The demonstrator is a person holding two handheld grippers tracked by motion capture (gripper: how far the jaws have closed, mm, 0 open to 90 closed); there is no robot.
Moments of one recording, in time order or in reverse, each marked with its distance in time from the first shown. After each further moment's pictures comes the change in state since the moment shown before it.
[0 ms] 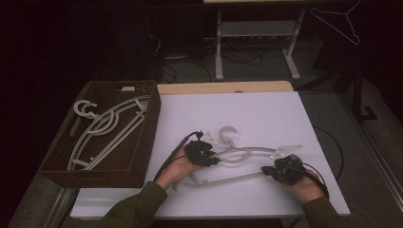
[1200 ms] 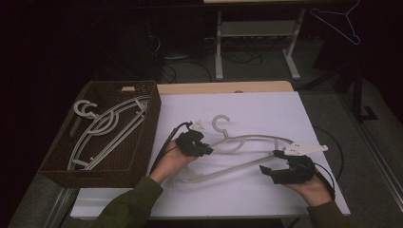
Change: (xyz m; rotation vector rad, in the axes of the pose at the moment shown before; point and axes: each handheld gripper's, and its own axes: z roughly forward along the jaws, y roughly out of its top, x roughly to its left) left arm 0.017 0.011 -0.042 -0.045 0.021 -0.090; right arm 0.001 0.001 -0.036 -0.274 -0.018 0.066
